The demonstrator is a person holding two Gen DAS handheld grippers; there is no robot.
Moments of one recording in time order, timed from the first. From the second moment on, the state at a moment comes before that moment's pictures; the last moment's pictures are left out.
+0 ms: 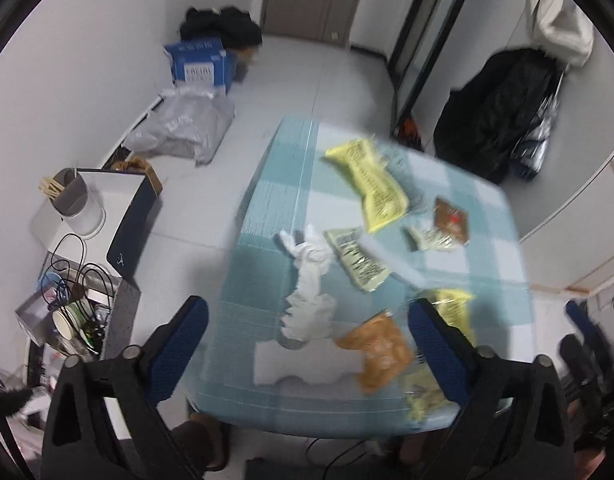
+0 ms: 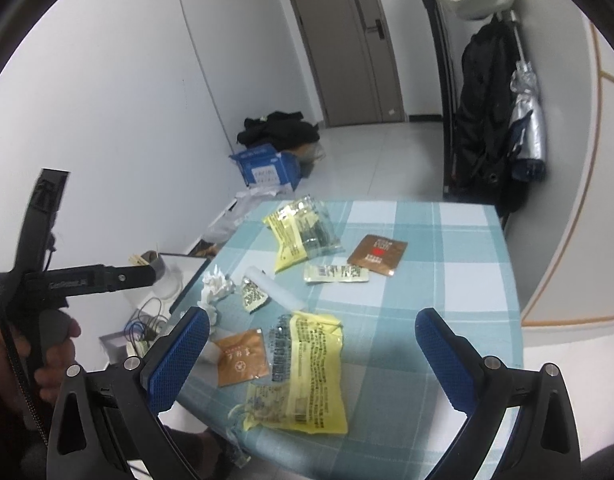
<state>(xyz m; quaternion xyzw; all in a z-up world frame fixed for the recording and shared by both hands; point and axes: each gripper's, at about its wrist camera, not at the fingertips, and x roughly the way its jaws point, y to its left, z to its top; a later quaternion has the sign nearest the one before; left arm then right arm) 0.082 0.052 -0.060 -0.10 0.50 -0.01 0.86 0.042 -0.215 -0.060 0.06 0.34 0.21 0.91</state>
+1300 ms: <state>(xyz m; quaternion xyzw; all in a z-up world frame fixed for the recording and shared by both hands) 0.159 0.053 -0.092 -0.10 0.55 -0.07 0.83 0.081 -0.198 -0.094 0.03 0.41 0.24 0.88</state>
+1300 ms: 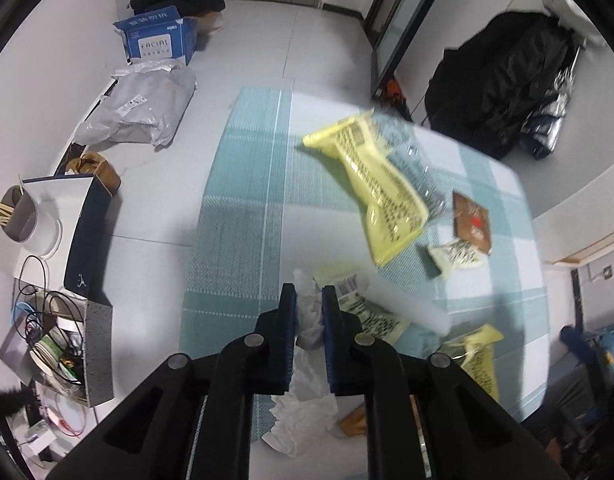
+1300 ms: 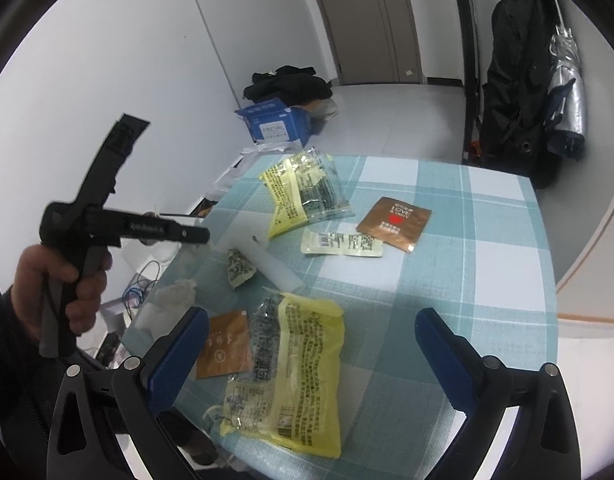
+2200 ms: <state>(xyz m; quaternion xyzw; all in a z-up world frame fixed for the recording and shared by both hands) 0.112 0.120 -0.032 -0.26 0.42 -0.09 0.86 0.084 -0.115 -0.079 0.06 0.44 0.31 0.84</state>
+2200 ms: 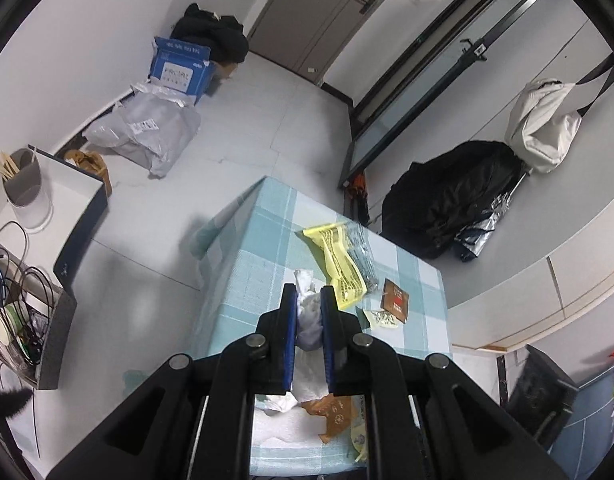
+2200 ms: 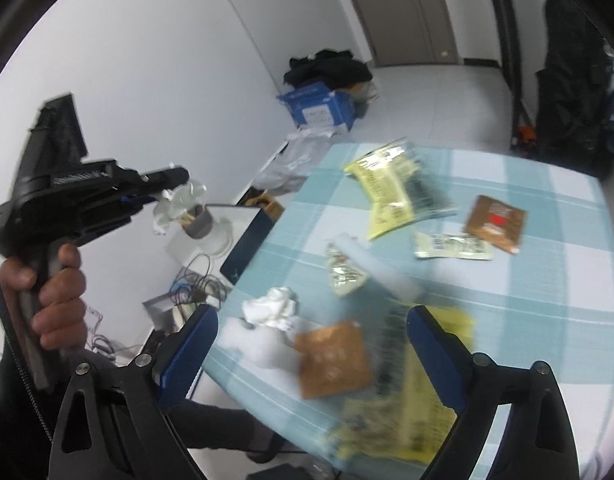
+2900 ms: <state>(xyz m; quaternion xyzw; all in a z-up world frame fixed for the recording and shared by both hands) 0.095 0.151 -0.024 -0.29 0.39 -0.09 0.87 0.116 -0.015 -0.148 -0.02 0.55 0.31 0.78</state>
